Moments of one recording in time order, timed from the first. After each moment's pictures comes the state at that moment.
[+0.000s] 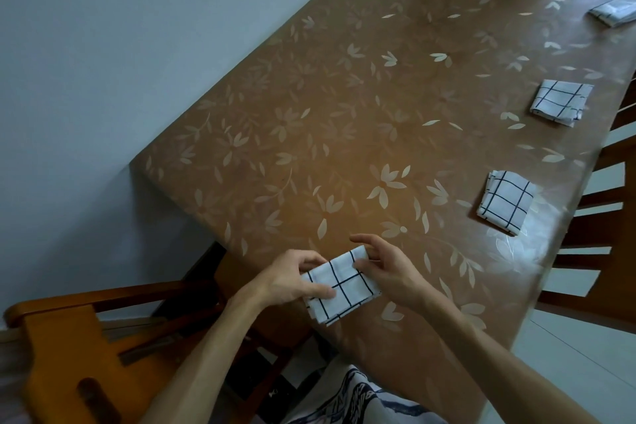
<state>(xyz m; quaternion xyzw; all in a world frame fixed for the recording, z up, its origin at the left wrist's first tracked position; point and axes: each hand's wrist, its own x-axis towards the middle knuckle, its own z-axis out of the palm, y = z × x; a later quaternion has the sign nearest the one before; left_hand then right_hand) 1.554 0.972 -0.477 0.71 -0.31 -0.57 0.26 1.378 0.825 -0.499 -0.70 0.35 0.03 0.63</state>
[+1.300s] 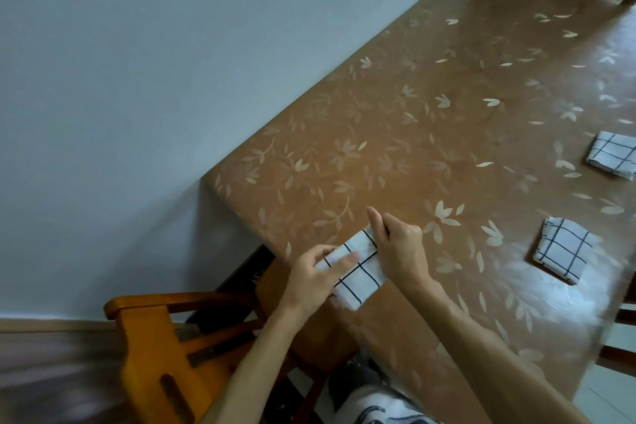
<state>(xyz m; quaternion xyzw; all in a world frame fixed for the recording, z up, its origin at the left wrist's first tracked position) 1.582 1.011 -0.406 0.75 -0.13 -0.41 0.51 1.507 0.853 -0.439 -0.82 0.36 -0.22 0.39</state>
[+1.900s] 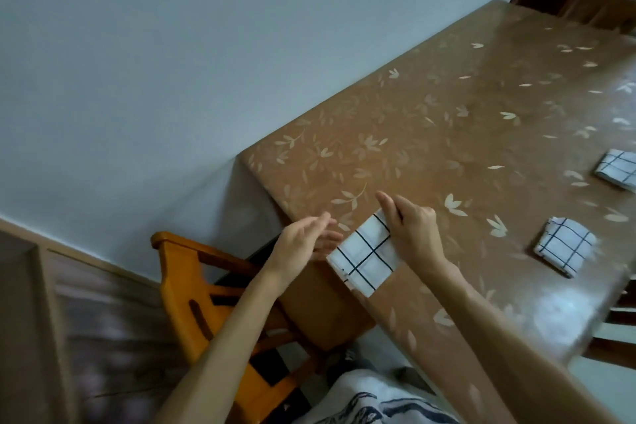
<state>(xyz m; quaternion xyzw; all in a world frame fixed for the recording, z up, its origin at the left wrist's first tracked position) 1.557 1.082 -0.367 0.75 -0.15 -0.36 0.53 1.460 0.893 -0.399 -0.87 0.24 -0.26 0.33</state>
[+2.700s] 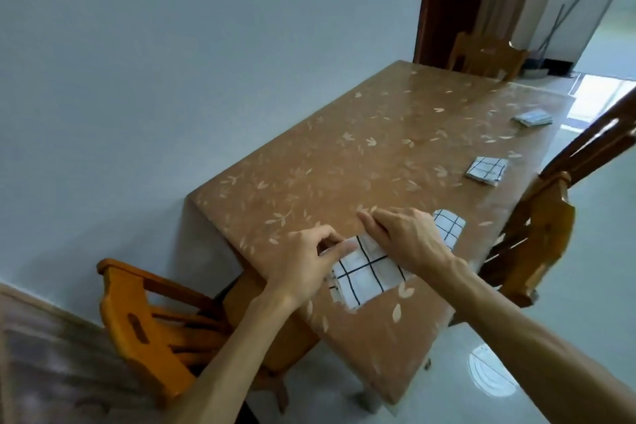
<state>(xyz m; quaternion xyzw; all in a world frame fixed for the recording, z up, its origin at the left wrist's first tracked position) 1.350 1.002 -0.291 0.79 -0.45 -0.10 0.40 1.247 0.824 -0.311 -0.94 0.13 -0.29 0.11</state>
